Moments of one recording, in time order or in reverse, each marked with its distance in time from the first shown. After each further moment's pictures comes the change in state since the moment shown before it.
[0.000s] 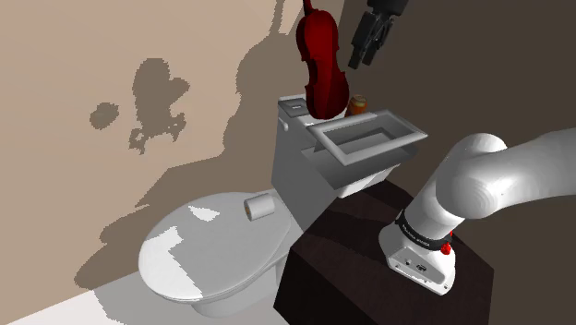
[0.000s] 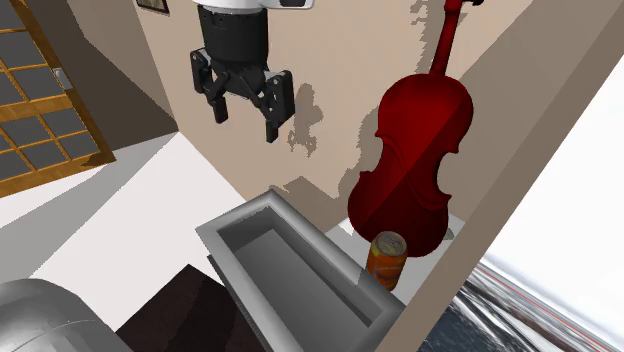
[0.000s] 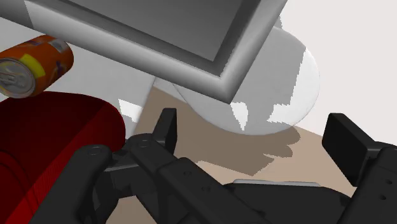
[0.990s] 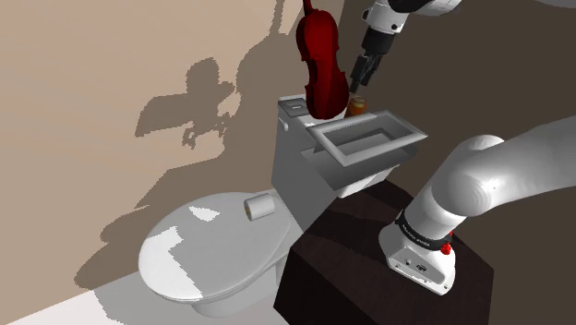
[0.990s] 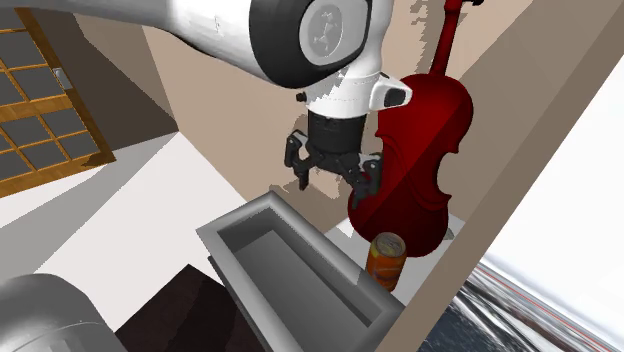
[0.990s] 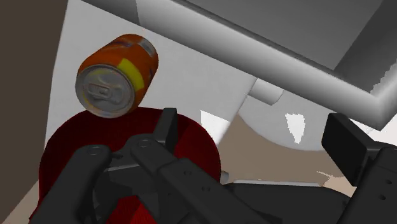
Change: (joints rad) arm -0.089 0.153 -0.181 -0.147 -0.171 0.290 -0.217
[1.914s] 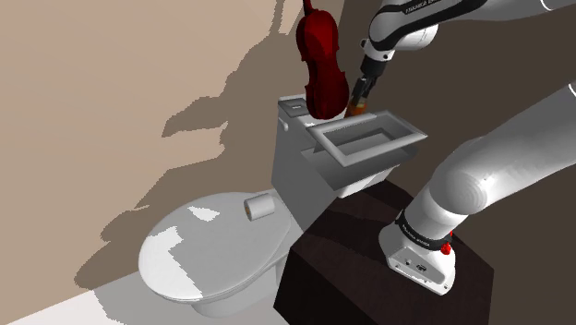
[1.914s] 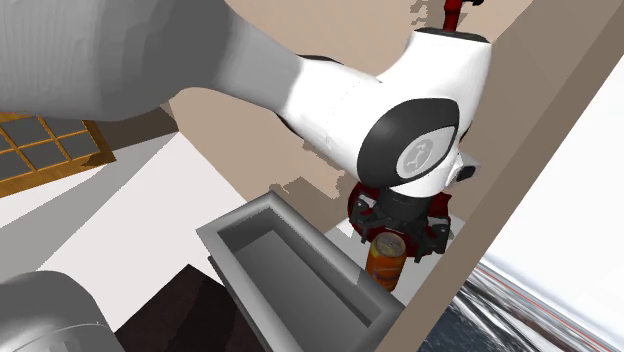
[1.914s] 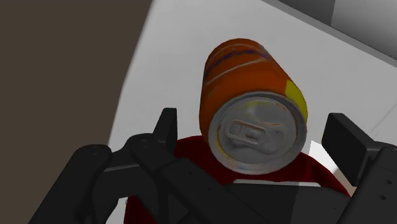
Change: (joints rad) arm -0.054 0.284 -0.172 0.000 -0.074 0.301 -0.183
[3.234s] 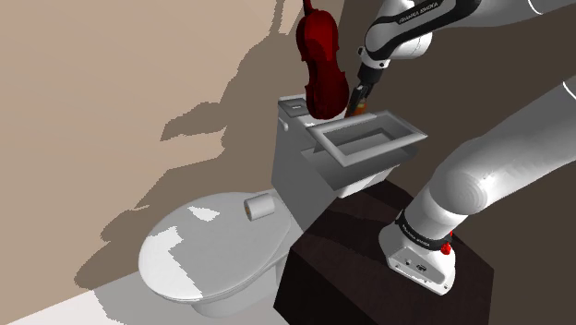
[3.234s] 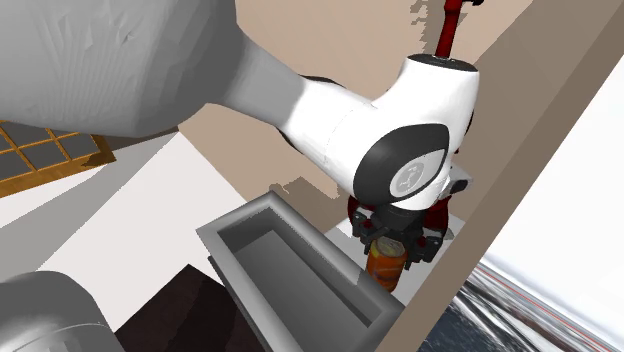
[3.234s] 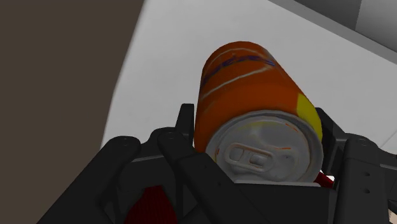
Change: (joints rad) arm 0.004 0.037 -0.009 -0.034 0.007 0.071 -0.005
